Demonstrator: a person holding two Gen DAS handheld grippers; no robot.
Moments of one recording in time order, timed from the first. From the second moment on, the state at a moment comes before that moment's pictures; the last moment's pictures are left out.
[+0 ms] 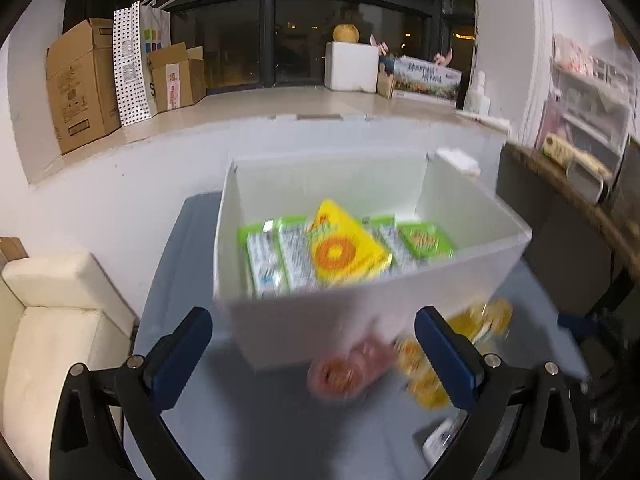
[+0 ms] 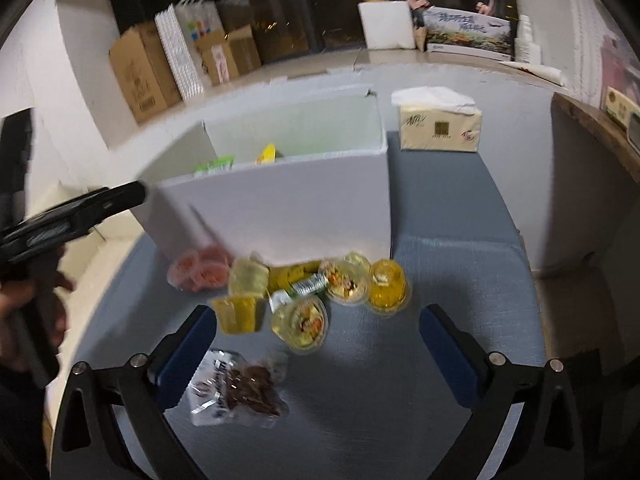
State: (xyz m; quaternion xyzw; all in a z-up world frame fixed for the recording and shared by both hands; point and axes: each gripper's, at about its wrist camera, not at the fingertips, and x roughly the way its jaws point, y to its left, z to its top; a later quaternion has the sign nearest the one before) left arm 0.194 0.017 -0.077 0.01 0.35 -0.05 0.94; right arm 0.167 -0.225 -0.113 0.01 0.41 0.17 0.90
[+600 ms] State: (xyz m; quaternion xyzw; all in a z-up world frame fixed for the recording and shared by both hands) left arm 0.217 0.013 -0.168 0.00 0.43 -0.09 0.90; right arm 0.195 -0.202 -0.165 0.00 0.45 0.20 0.87
